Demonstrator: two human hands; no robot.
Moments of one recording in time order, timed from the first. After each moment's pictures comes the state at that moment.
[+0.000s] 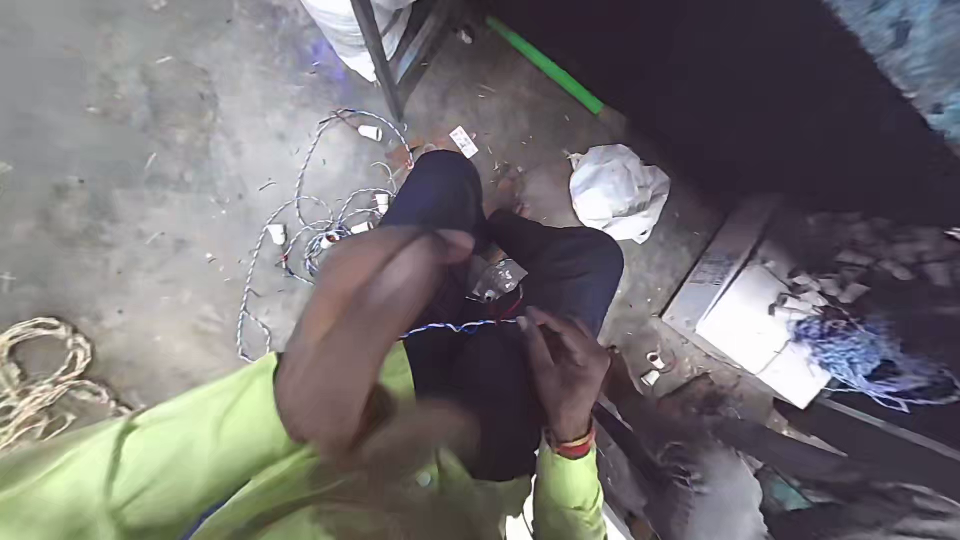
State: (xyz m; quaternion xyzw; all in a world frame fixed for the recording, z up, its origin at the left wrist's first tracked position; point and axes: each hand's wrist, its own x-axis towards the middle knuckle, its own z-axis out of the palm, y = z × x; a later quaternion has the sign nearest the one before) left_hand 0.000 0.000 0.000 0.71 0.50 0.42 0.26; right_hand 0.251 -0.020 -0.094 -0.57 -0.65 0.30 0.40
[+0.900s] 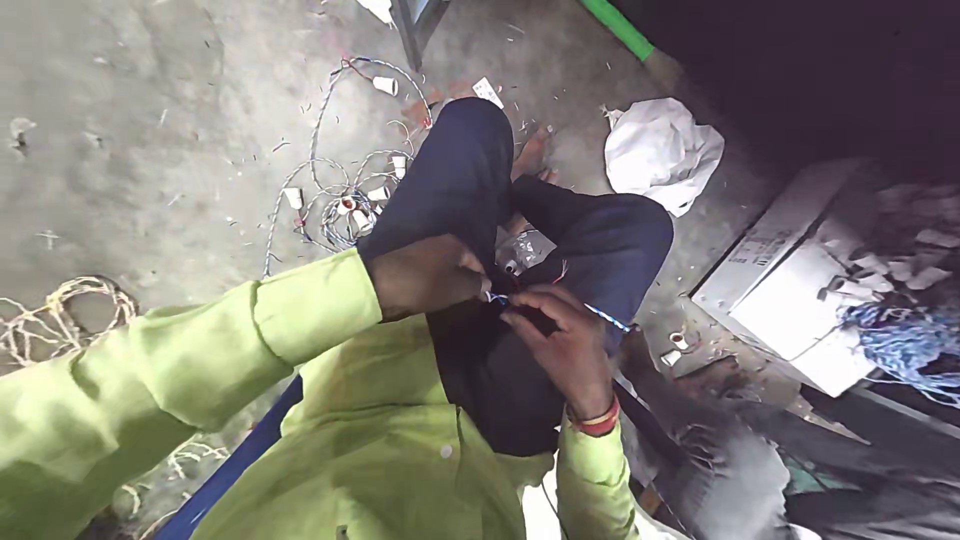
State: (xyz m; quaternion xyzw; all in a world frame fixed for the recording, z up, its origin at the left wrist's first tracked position) left_hand 0.003 0.050 -0.058 0.54 0.52 -0.06 0.66; right_hand 0.244 -0.025 -0.107 -0.53 -0.70 0.40 0.25
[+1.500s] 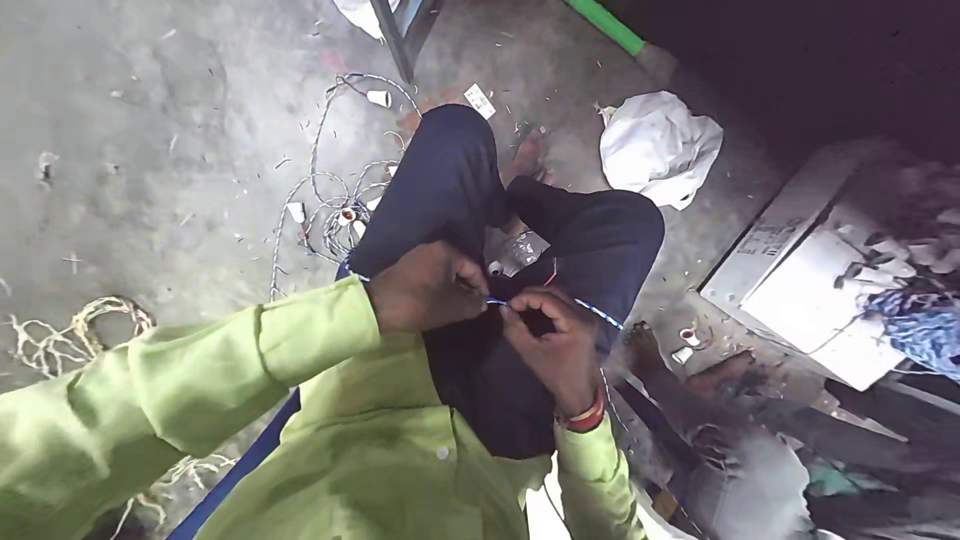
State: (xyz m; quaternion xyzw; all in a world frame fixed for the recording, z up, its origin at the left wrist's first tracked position) left_hand 0.017 0.035 -0.063 0.59 0.54 0.03 0.61; right_hand 0.237 -0.028 -0.113 -0.55 -0.65 0.40 0.35
